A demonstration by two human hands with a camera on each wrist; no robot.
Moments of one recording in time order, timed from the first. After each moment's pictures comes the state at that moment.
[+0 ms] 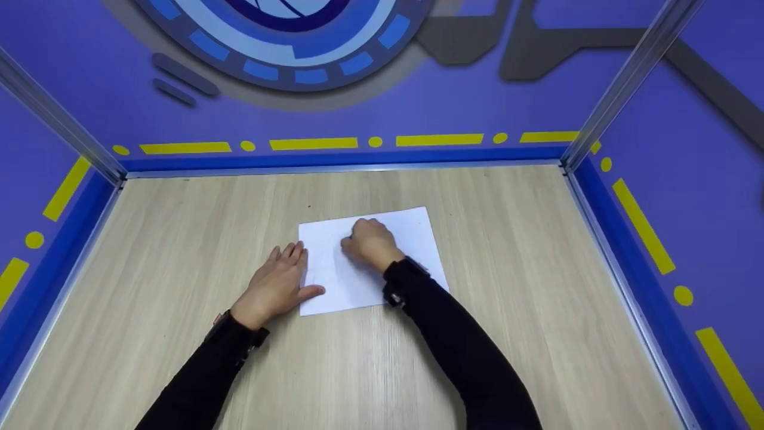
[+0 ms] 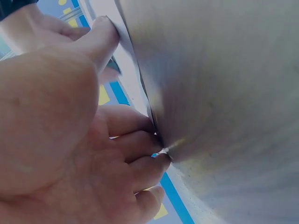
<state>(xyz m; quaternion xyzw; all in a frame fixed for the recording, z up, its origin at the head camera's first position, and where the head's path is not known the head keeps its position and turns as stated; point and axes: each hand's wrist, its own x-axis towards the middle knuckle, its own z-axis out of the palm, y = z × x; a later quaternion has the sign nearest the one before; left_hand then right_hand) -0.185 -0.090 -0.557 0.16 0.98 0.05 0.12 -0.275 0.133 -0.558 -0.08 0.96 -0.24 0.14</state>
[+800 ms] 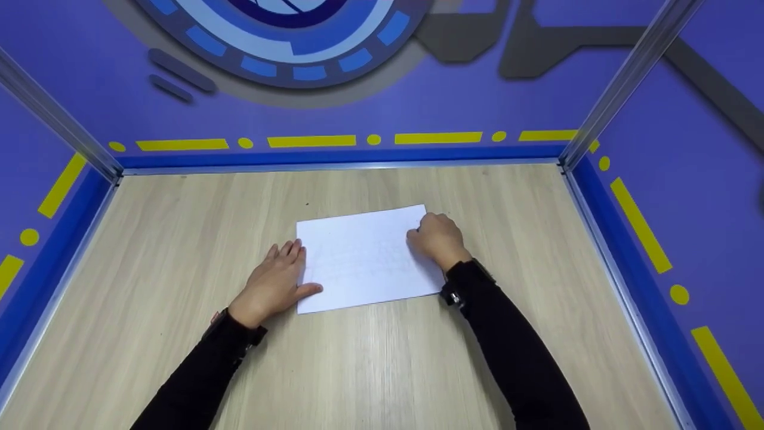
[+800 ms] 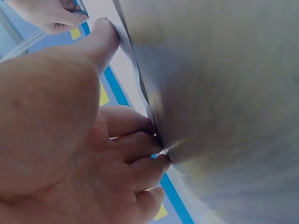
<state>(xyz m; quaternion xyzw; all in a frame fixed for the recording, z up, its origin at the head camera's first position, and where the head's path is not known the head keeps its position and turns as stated) -0.185 -0.091 -0.558 0.16 0.98 0.07 0.13 -0.272 0.258 -0.550 0.01 0.96 -0.22 0.15</state>
